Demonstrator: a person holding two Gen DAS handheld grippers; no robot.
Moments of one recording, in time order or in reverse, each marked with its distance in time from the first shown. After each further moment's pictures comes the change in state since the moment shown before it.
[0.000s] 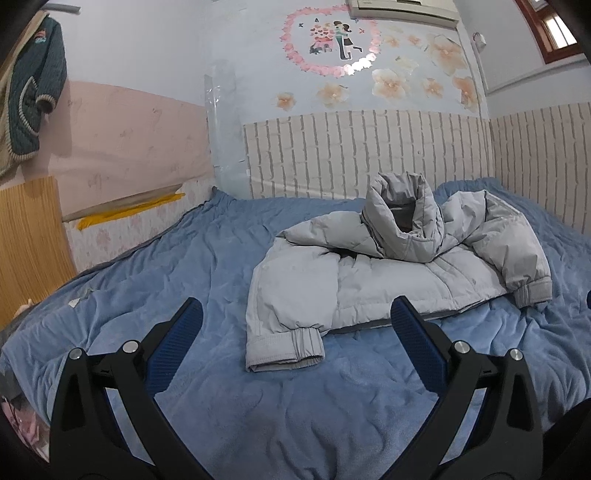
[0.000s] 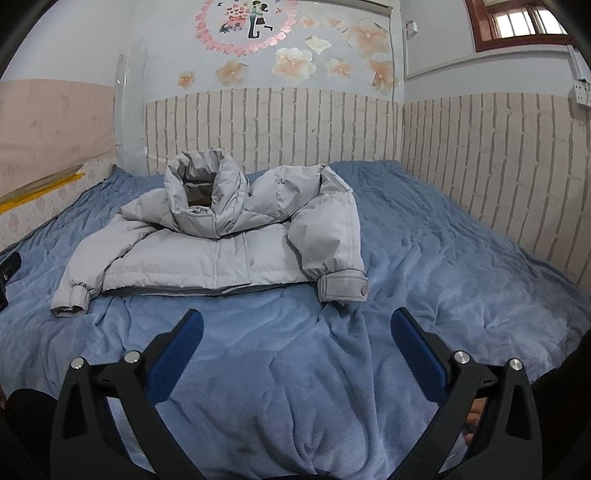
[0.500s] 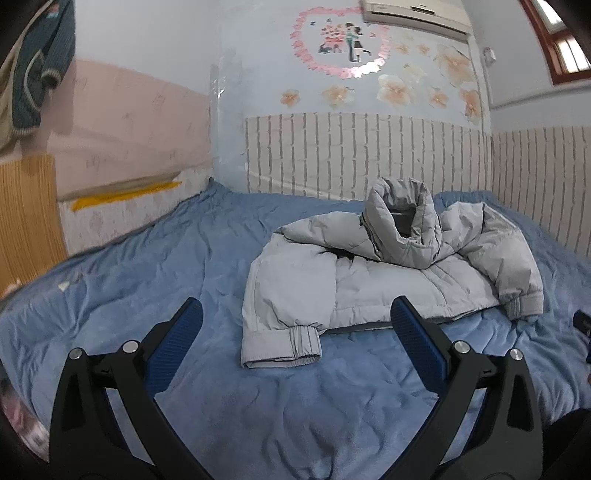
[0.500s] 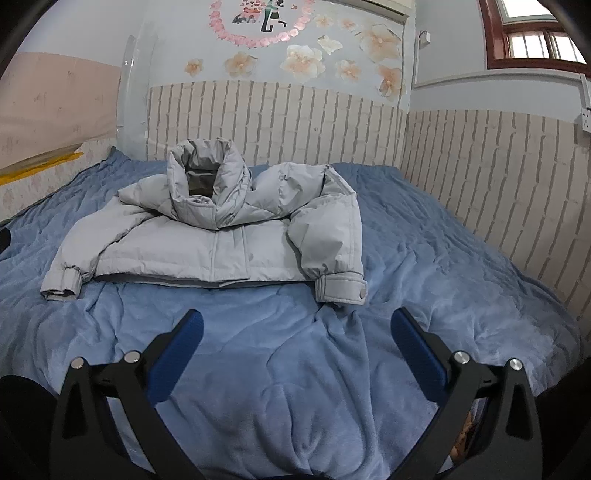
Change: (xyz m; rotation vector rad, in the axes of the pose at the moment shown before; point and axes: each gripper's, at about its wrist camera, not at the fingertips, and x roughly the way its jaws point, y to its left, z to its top) left arm 0.004 0.017 -0.002 -0.085 0.016 -0.037; right arm 0.001 0.021 0.004 -0.085 0.016 -0.043
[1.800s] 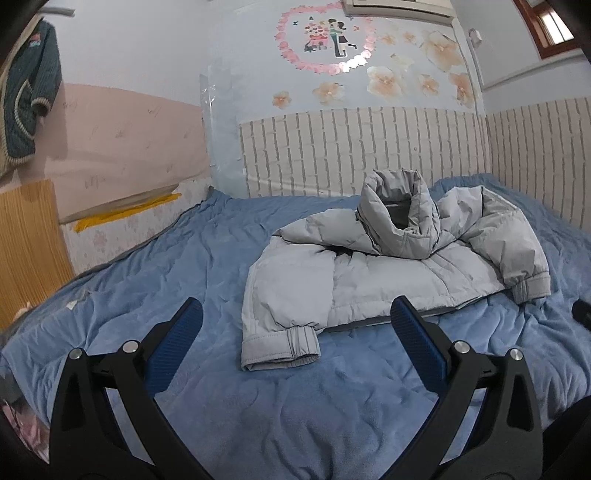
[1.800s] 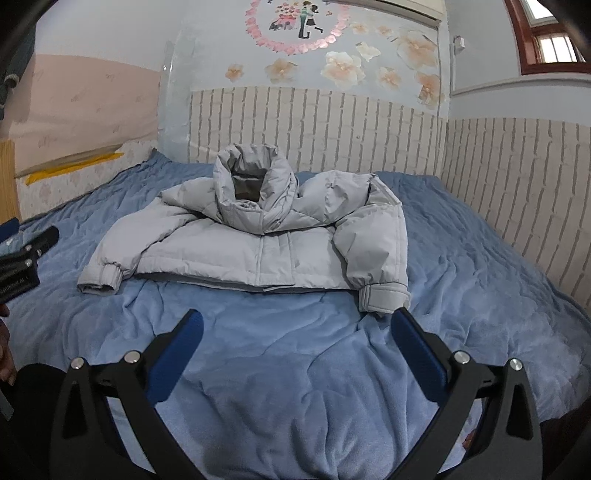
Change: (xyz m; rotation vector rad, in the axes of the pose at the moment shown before) left arm -0.004 -0.029 -0.001 0.119 -0.011 0.038; right arm -0.002 0.015 0.003 -0.032 -0.018 0.173
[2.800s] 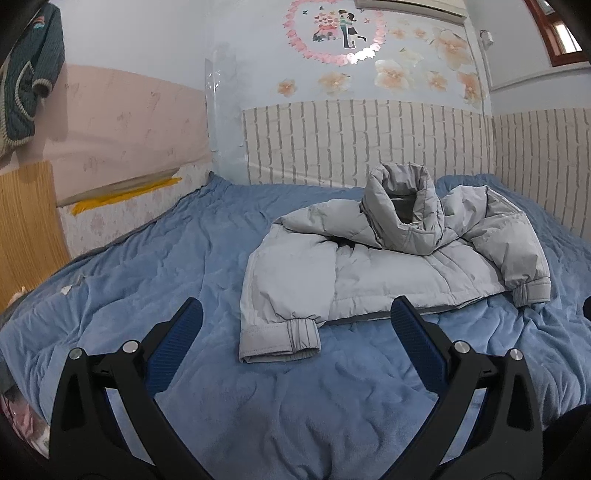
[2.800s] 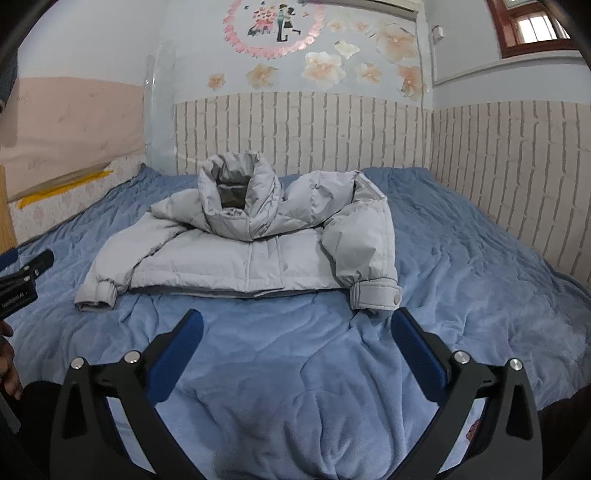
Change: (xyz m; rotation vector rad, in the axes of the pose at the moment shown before) left arm 0.011 0.010 0.000 -0.056 0.048 -0.015; right arm 0.003 -0.024 -0.005 0.092 -0.004 -0.005
